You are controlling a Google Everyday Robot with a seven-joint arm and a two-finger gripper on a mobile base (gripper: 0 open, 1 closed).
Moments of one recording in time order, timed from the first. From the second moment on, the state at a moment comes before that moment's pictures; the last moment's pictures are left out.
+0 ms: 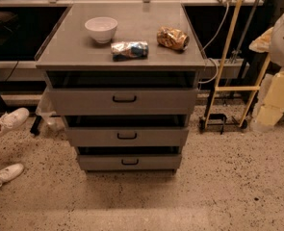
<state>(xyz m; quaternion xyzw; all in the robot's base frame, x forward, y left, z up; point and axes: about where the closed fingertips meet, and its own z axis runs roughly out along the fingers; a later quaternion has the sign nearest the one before) 0.438 -0.217 0.976 -0.60 0.78 -0.03 0.16</state>
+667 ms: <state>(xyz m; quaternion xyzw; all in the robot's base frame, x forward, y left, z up) 0.447 -0.217 0.967 -0.60 0.78 -0.04 0.17</state>
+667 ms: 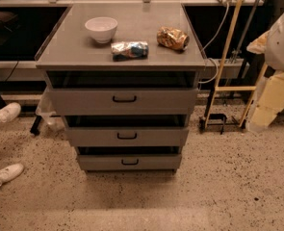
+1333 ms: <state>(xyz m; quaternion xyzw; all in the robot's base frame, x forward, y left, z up) 0.530 -0.204 0.840 -0.58 0.79 0.00 0.17</state>
